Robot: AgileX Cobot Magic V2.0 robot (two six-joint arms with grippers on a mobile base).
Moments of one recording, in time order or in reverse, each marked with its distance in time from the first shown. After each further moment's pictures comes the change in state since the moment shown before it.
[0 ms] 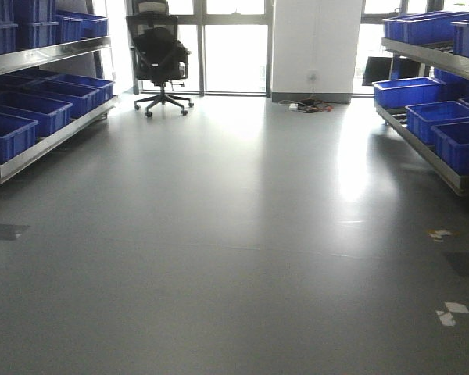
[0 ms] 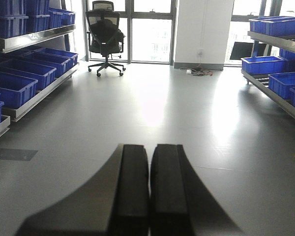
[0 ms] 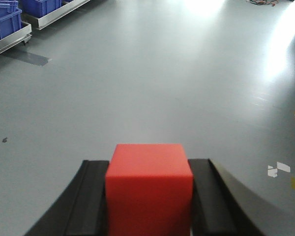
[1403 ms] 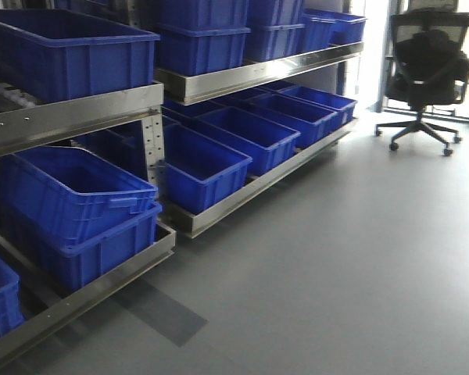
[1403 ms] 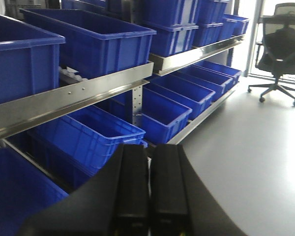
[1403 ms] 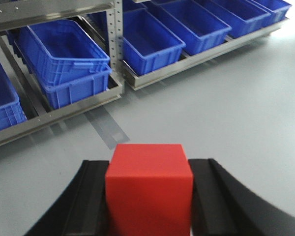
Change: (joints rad) left arm 0.000 0.000 0.000 0.000 0.000 0.000; right arm 0.000 0.000 0.000 0.000 0.001 0.000
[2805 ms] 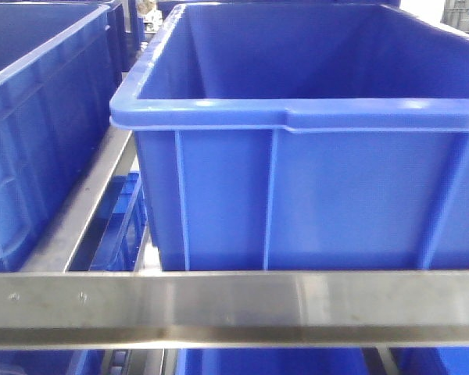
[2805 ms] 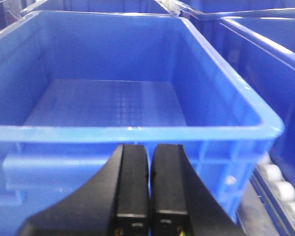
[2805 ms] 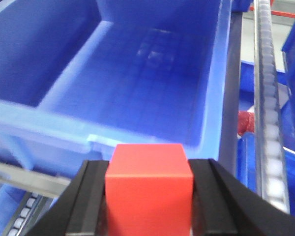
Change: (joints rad) left arm 0.000 0.000 0.000 0.000 0.000 0.000; right arm 0.000 0.000 0.000 0.000 0.000 0.000
